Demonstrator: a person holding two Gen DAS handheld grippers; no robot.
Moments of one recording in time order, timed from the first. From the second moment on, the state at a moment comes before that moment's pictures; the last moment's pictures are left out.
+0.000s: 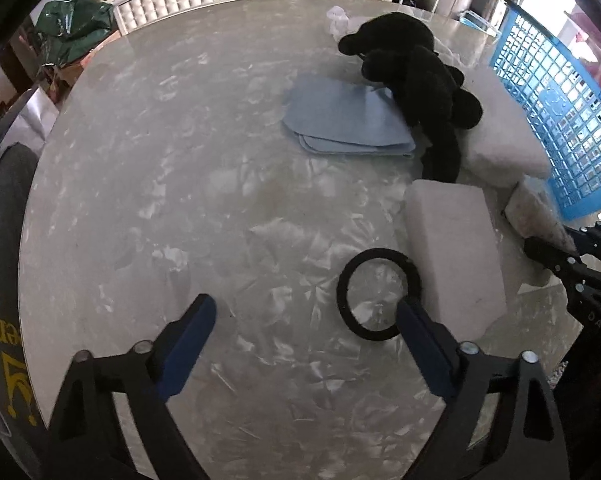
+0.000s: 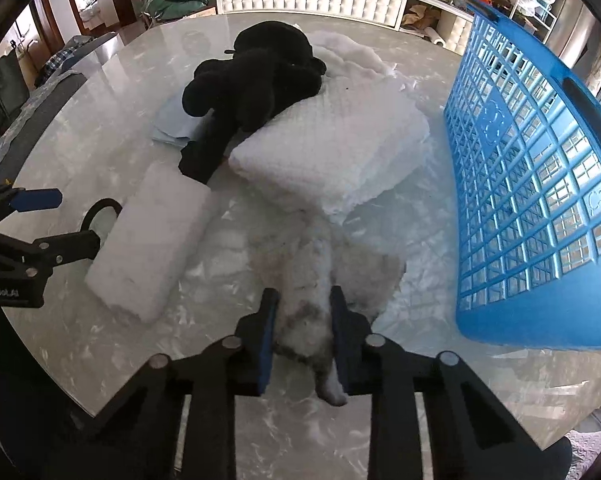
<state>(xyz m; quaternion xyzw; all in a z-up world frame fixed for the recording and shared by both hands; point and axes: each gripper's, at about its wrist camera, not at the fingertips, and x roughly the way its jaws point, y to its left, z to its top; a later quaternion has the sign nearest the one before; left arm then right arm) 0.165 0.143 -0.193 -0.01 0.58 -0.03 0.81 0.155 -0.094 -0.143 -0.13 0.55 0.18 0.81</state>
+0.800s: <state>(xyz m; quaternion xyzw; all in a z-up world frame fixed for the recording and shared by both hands) 0.157 0.163 -0.180 -0.03 0.59 -0.02 0.81 0.146 -0.107 -0.073 -0.11 0.51 0.21 0.83</state>
